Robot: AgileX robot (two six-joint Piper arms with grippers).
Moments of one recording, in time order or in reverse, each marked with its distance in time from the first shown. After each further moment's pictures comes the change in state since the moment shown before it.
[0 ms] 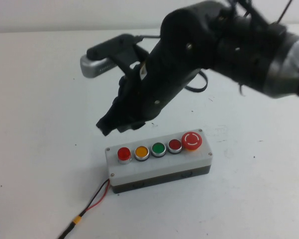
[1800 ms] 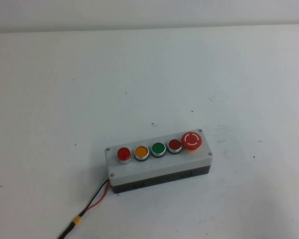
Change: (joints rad) right arm -0.632 -1.418 1.701 -0.205 -0.981 -0.026; left arm 0.000 0.000 0.000 0.000 0.000 0.000
